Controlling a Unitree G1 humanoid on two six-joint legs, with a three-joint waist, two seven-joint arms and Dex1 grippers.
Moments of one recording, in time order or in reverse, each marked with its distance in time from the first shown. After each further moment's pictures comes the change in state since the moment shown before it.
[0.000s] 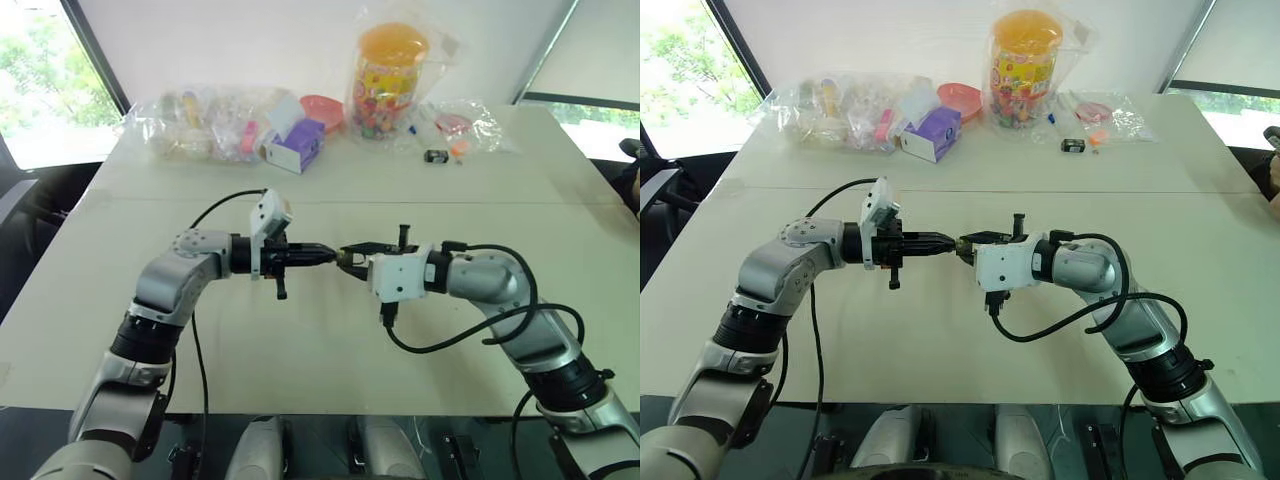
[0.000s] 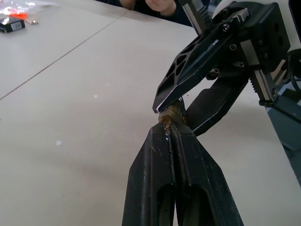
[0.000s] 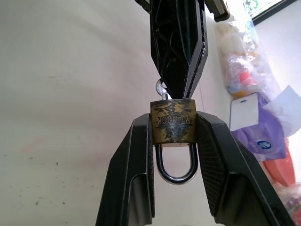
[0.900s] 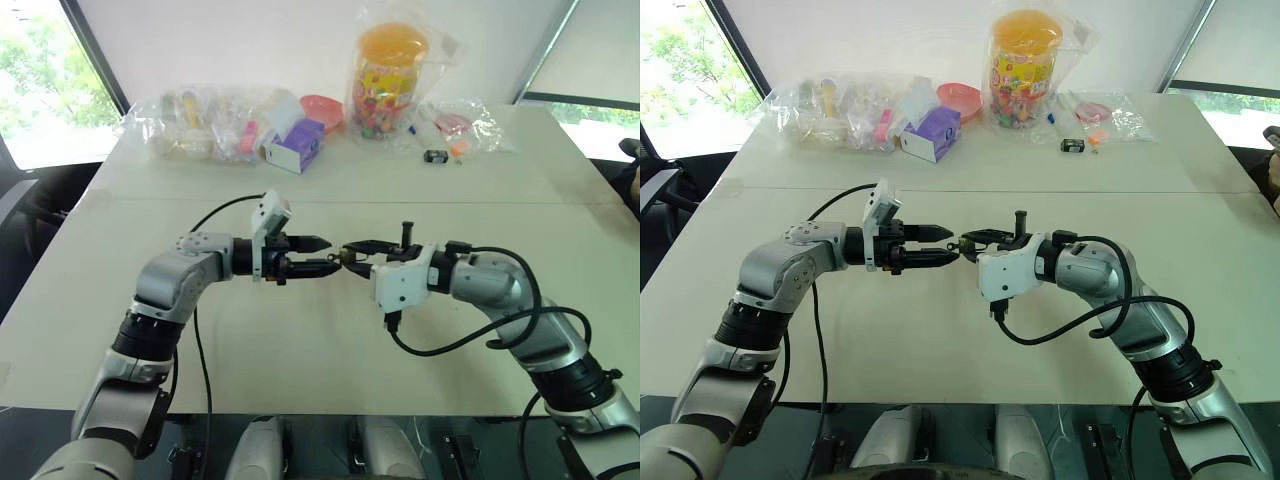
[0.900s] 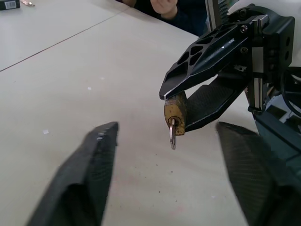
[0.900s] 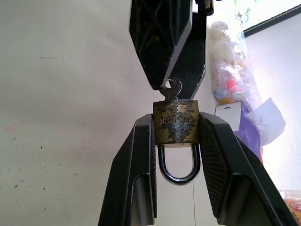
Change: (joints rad) left arm -0.022 -0.025 0.015 0.034 -0.079 0.139 0.041; right arm 0.007 -0.037 0.002 0.036 -0.104 -0.188 -0.061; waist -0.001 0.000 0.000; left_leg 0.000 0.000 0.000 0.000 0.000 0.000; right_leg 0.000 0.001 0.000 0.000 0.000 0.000
